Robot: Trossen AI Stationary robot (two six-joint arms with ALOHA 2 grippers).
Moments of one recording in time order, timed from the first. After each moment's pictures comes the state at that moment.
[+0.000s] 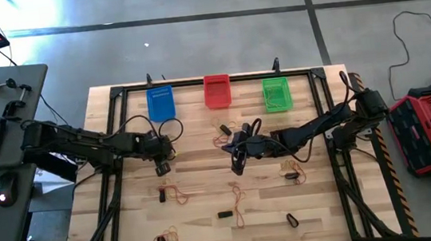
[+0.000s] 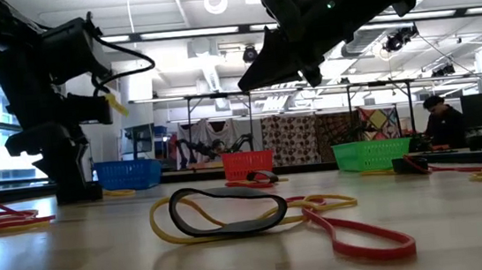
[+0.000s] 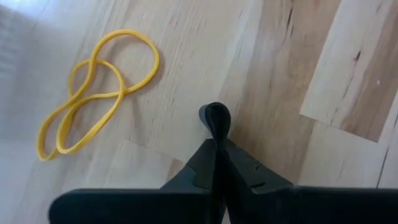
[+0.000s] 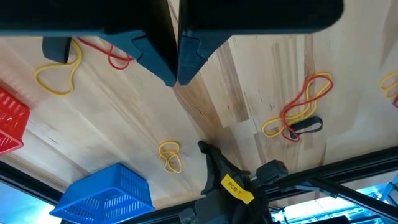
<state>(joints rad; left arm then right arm) 0.02 1.22 0.43 -0.42 -0.18 -0.28 0.17 1.64 0.87 0.28 0.39 0.33</state>
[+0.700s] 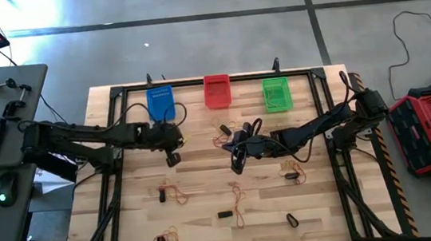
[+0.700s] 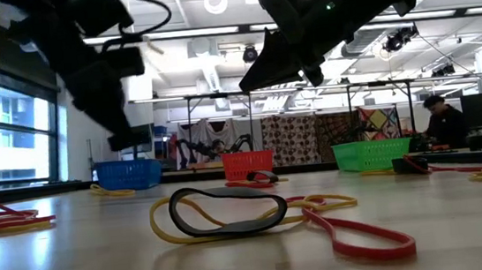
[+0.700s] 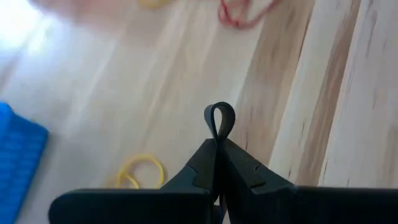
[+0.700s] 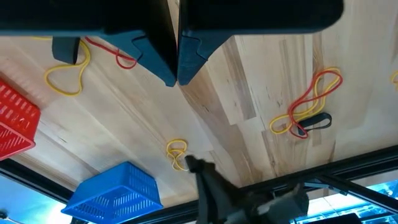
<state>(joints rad) 0.08 1.21 0.65 -0.42 -0.18 -0.20 0.17 1.64 0.87 0.27 0.42 0.34</state>
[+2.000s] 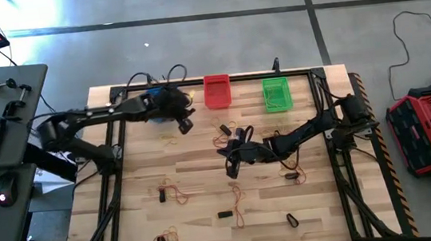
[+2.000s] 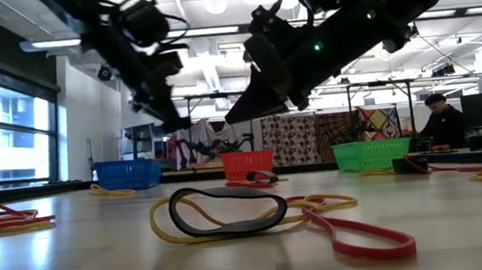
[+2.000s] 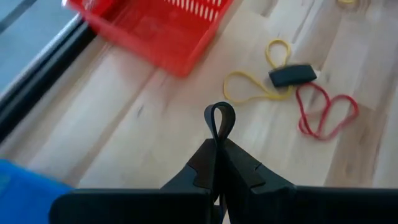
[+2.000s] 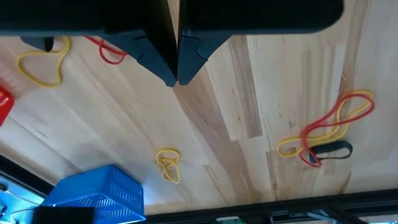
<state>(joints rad) 0.44 1.44 0.89 -0.32 -0.03 -0.02 0.17 1.83 0.87 0.47 0.42 0.20</state>
